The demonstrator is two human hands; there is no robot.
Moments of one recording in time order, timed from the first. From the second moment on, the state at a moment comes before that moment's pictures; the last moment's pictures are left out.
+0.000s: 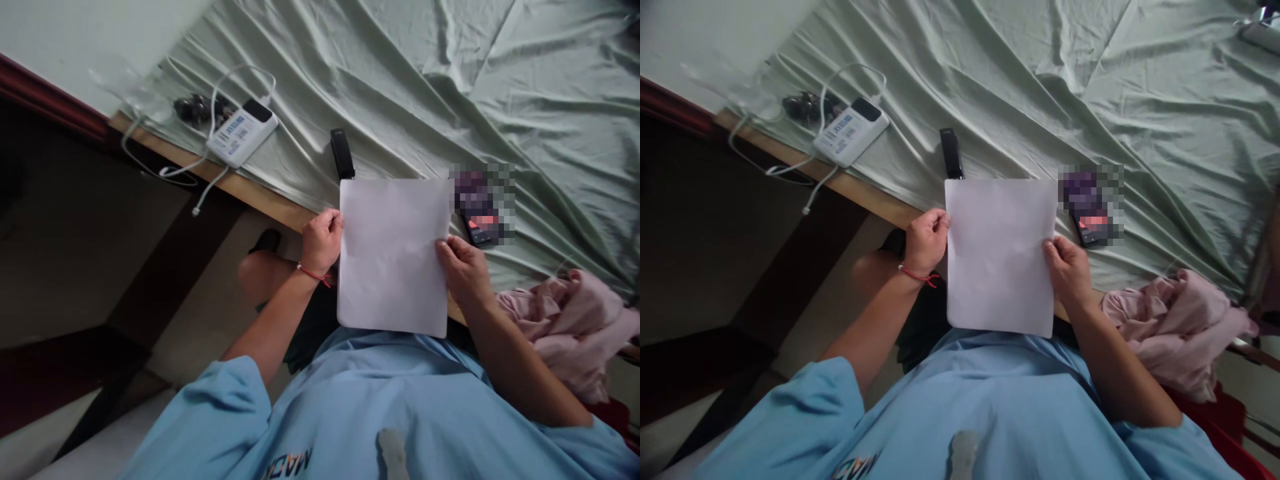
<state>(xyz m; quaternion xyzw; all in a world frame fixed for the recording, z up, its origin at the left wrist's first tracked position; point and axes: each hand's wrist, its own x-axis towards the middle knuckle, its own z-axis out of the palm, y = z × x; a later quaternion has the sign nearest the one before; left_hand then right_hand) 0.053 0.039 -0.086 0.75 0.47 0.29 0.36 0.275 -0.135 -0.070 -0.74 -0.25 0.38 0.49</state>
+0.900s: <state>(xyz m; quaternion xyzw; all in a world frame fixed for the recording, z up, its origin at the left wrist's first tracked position) 0.061 0.043 -0.089 0.74 0.53 0.27 0.33 0.270 -0.119 -0.088 -0.85 -0.42 0.02 0.33</state>
